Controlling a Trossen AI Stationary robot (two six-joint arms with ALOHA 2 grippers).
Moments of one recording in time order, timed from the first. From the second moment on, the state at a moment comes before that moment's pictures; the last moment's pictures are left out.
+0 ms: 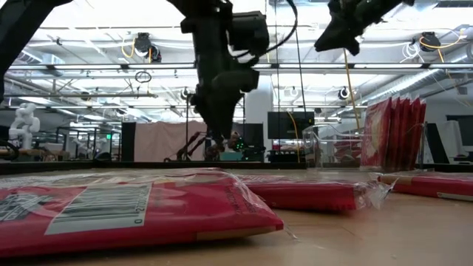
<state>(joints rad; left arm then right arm) 0.13 2.03 1.66 -0.98 -0.06 -0.26 -0.78 1.02 1.09 -0.62 -0.39 0.06</state>
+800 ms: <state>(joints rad) -0.37 1.80 1.14 -0.37 -0.33 -0.66 0.20 0.97 0.44 0.19 0.26 0.56</state>
